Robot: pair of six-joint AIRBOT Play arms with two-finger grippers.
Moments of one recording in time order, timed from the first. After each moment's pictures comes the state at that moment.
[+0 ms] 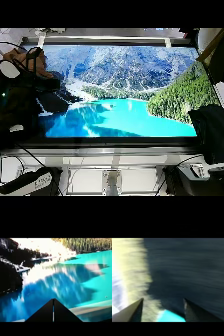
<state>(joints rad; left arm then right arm) 0.02 -1.22 1.33 1.27 -1.23 -1.39 -1.39 -0.96 0.99 -0.85 1.29 1.42</state>
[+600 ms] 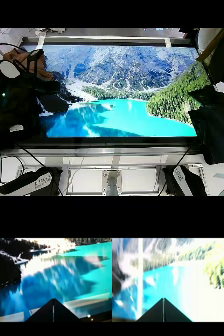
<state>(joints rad) 0.02 -1.22 1.33 1.27 -1.29 -1.39 -0.52 -0.80 1.02 -0.77 1.37 1.29</state>
